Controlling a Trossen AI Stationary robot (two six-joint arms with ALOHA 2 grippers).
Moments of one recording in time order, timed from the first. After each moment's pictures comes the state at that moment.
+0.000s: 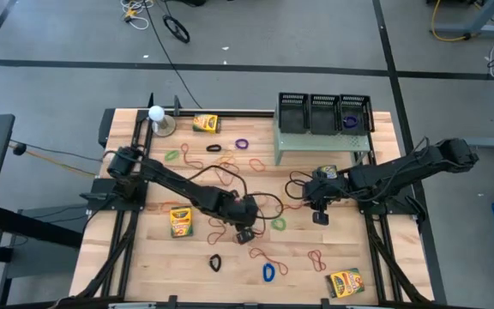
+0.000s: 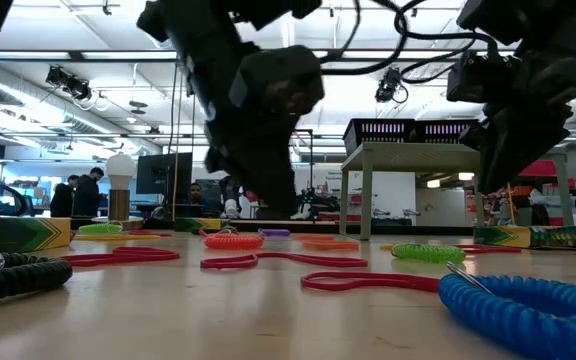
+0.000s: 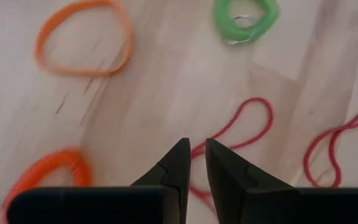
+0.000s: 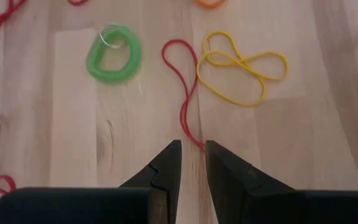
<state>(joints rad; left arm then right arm) -0.28 1.96 1.28 -0.36 -0.21 -0.62 0.18 1.16 0.60 -0.49 0.05 0.25</state>
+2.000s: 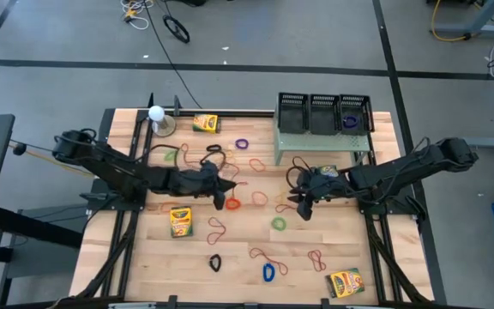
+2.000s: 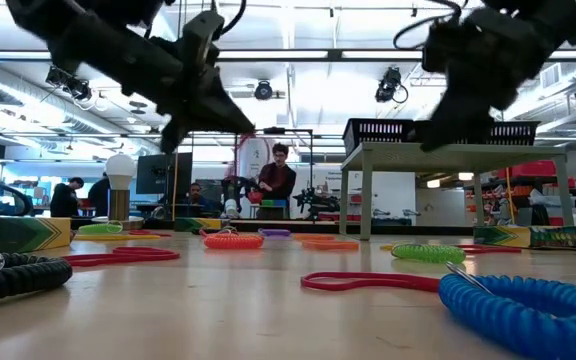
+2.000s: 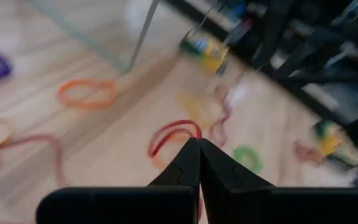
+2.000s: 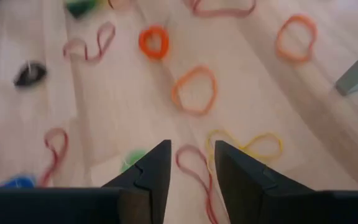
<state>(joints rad) -0.16 1.38 0.54 0.47 -0.40 -0.64 0.21 1.16 0.64 -0.24 0.22 0.58</state>
